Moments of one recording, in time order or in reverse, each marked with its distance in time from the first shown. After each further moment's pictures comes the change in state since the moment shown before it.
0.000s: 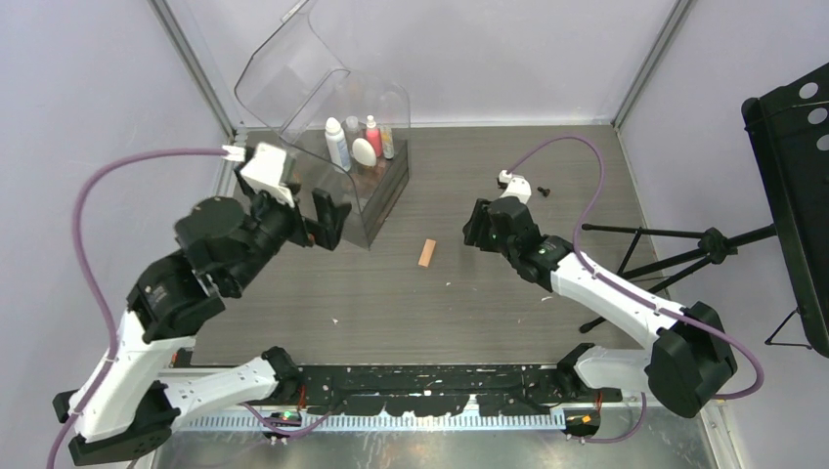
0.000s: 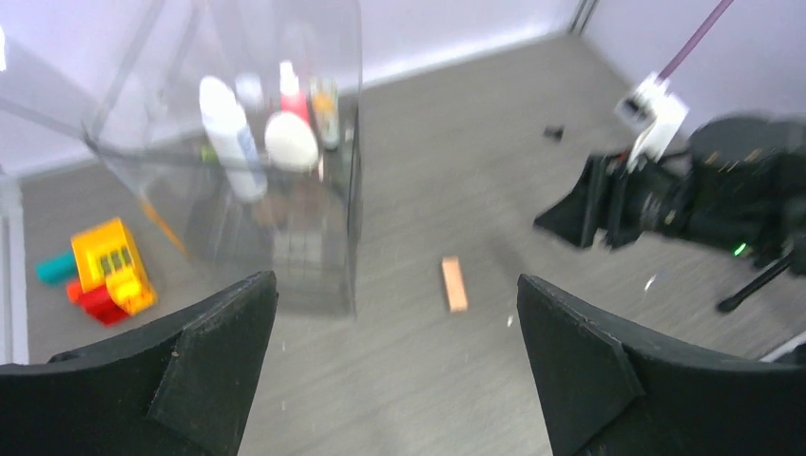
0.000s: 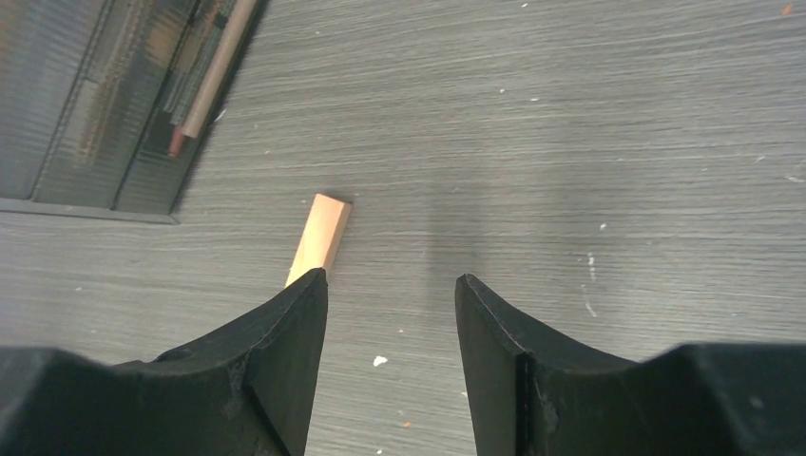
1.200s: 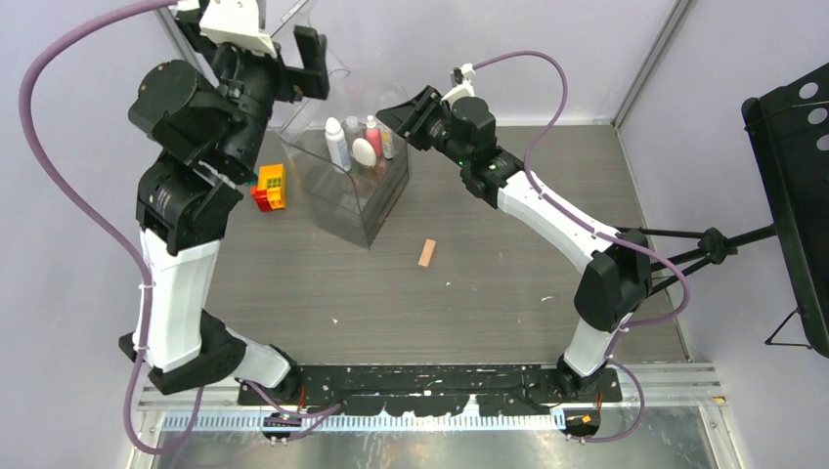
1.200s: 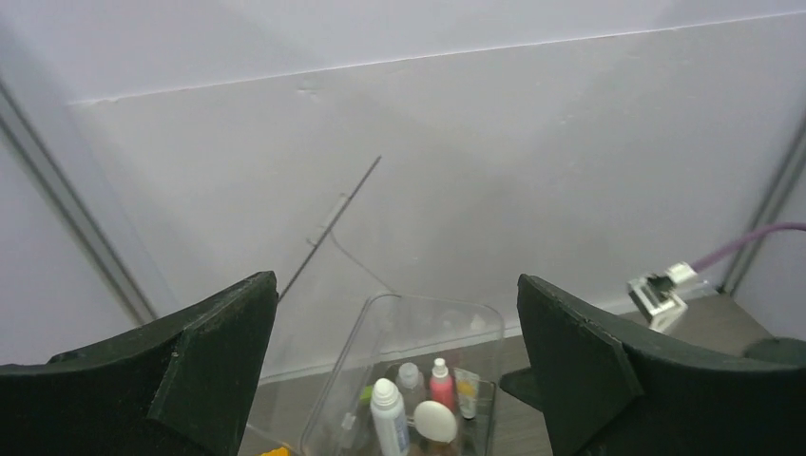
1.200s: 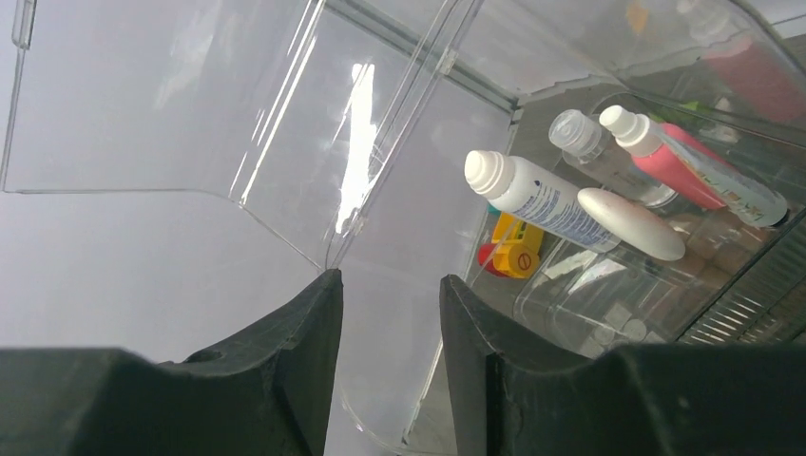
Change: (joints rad) left arm 0.163 0.600 0.959 0.152 -0.048 0.390; right arm 0.008 0.529 0.806 0.329 -0.390 0.396
